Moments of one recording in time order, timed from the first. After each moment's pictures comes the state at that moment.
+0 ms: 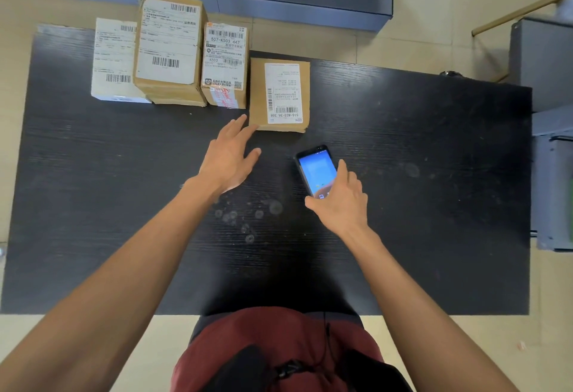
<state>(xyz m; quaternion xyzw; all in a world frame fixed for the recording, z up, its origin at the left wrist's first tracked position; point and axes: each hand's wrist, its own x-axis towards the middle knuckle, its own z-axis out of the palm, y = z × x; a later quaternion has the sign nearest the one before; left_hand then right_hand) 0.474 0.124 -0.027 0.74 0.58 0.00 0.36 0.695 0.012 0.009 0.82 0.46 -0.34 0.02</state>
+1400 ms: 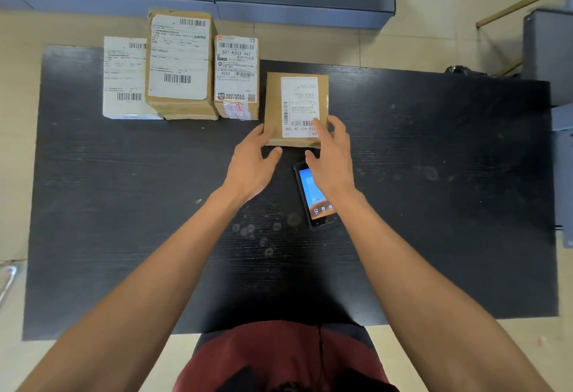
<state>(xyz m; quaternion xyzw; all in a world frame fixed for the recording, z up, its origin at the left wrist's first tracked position) 0.487 0.133 -0.017 0.63 0.58 0.16 0.50 0.663 0.099 -0.022 0.77 0.58 -0.25 -0.13</state>
